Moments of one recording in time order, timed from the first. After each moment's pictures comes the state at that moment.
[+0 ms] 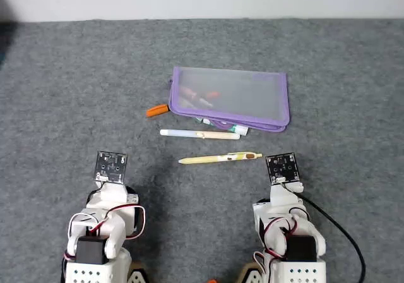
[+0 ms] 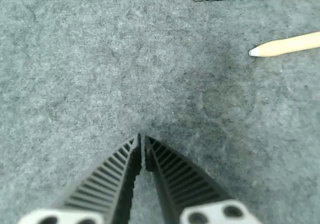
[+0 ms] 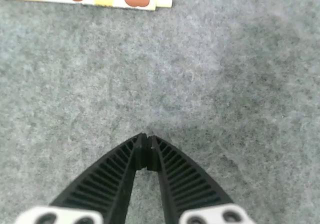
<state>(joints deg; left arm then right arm) -1.0 -103.5 97.0 72.4 1.9 -1.9 -103.3 95.3 74.7 7.3</state>
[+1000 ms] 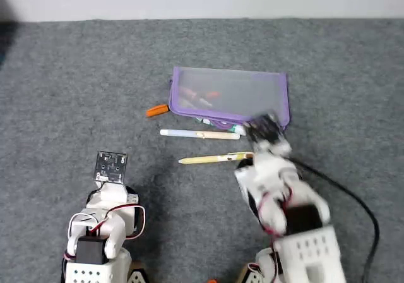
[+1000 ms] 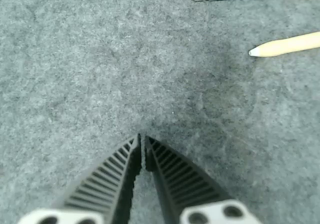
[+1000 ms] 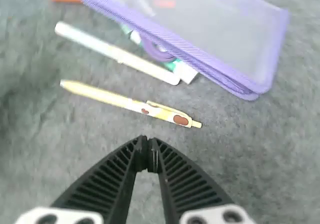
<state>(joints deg) -1.0 -103.5 97.0 72.4 1.9 -15.9 -62.5 57.0 62.9 10.7</state>
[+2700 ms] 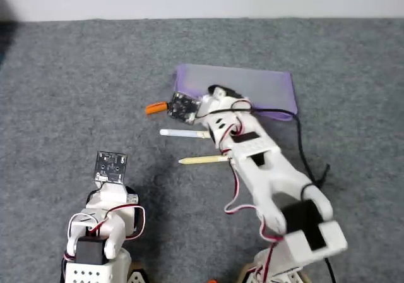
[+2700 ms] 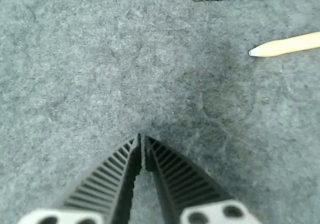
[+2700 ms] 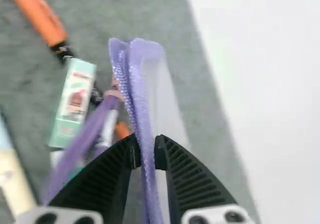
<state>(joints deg) -1.0 -103.5 97.0 72.4 1.9 -18.9 0.6 39.6 -6.2 56.8</state>
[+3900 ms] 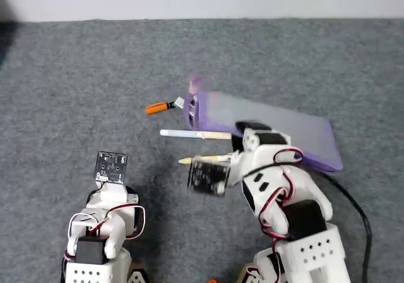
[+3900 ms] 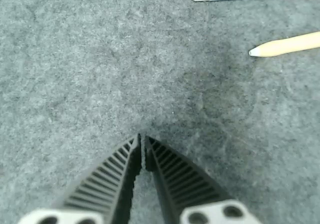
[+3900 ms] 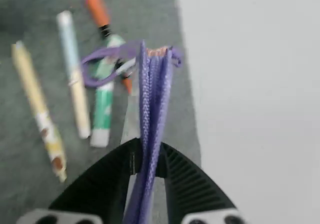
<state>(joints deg) -1.0 -103.5 97.0 72.4 1.9 -20.3 -66.1 51.4 55.3 73.5</state>
